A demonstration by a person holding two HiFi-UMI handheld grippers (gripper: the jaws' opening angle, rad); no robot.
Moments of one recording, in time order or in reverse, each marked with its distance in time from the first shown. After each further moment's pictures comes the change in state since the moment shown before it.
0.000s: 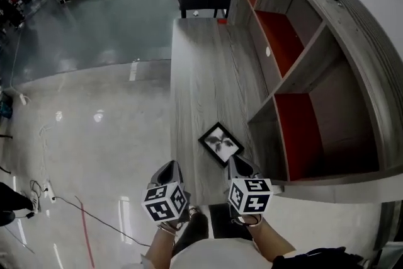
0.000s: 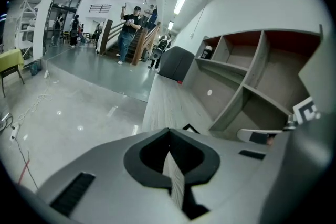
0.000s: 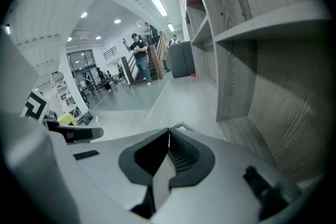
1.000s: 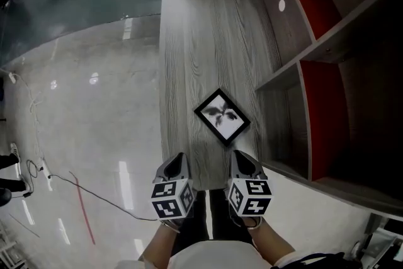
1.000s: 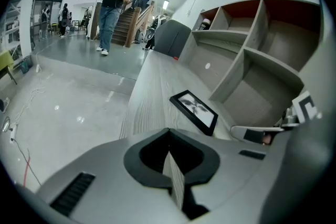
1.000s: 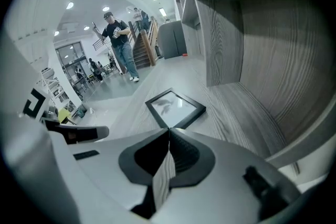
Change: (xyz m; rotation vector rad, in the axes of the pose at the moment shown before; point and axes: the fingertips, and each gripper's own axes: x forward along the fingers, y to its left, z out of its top) left arm 0.052 -0.003 -0.100 0.042 0.196 -0.037; right arm 0.030 -0.030 -0.101 0.049 0.151 -0.063
